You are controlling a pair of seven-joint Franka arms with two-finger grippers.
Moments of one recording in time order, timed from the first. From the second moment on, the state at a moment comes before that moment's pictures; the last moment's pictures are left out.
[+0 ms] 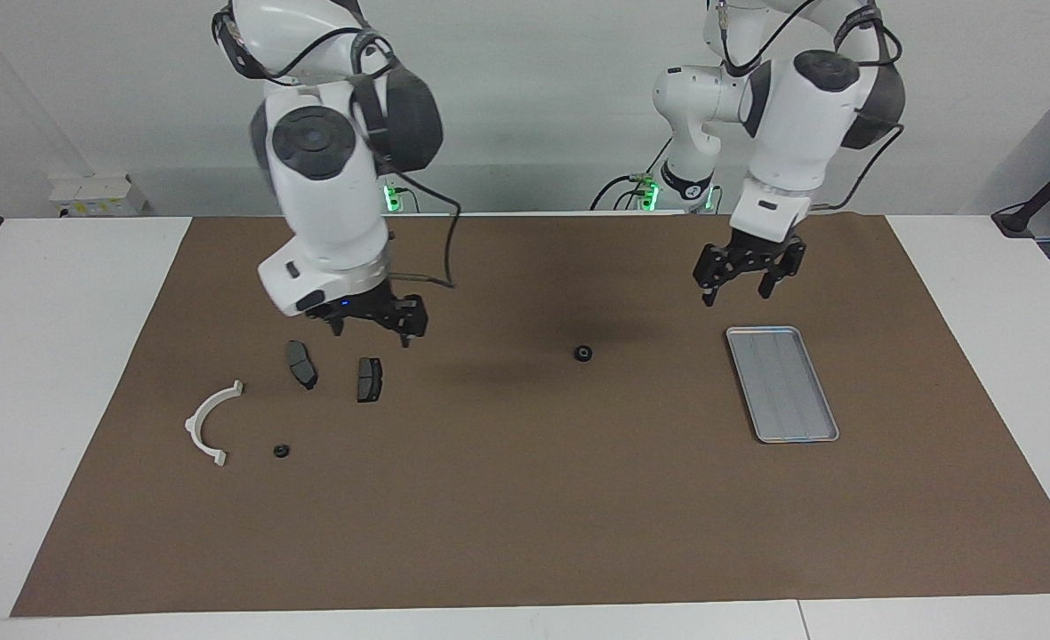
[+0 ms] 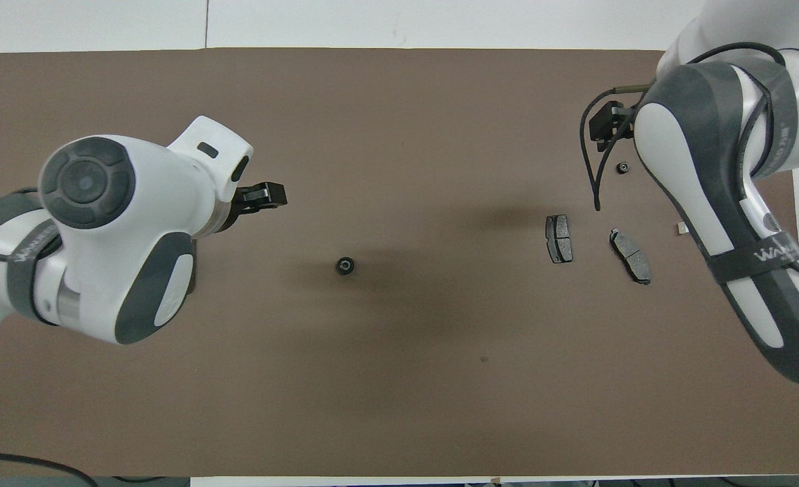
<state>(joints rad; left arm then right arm) -0.32 0.09 -0.09 -1.91 0.06 2.15 -0.57 -0.07 0.45 0.20 -1.31 -0.13 1.67 0.14</state>
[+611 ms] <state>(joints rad) -0.43 0.37 -0.09 -1.86 0.09 2.31 -0.76 -0.17 0.41 0.20 -1.74 -0.15 2.18 0.08</state>
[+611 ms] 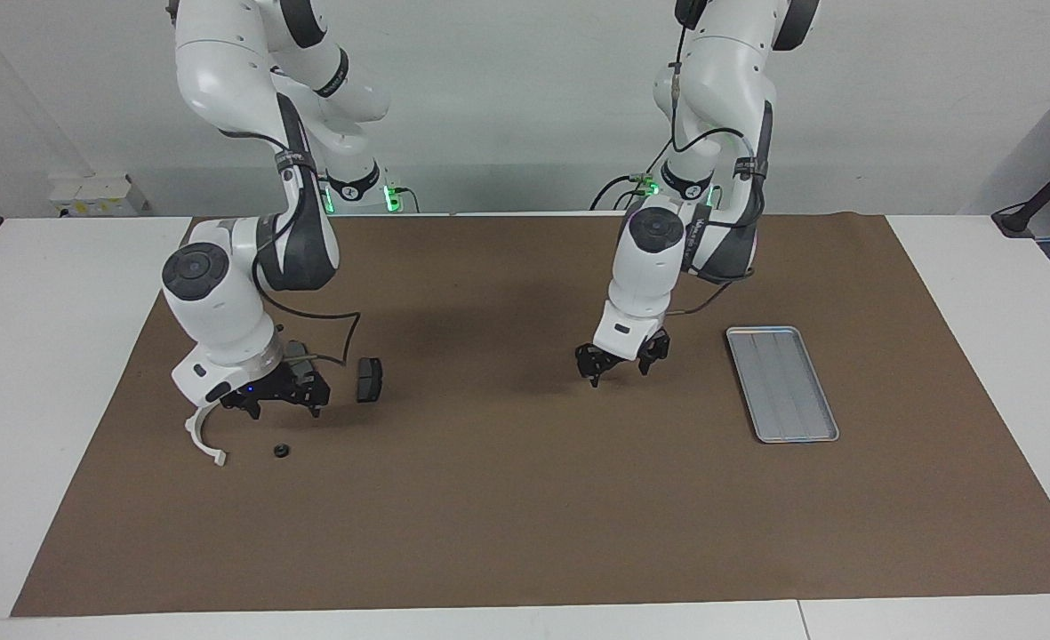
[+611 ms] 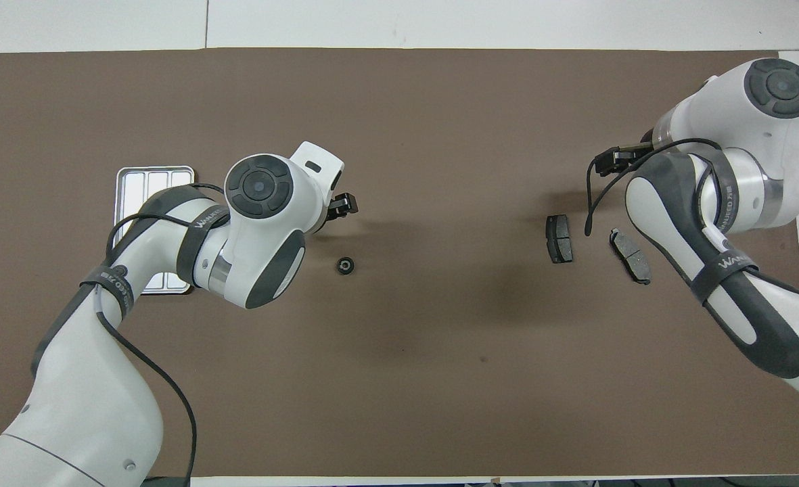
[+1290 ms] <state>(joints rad) -0.49 0.38 -0.09 -1.88 0.10 2.30 -0.88 -0.21 0.52 0.20 -1.75 -0.17 2.35 0.07</state>
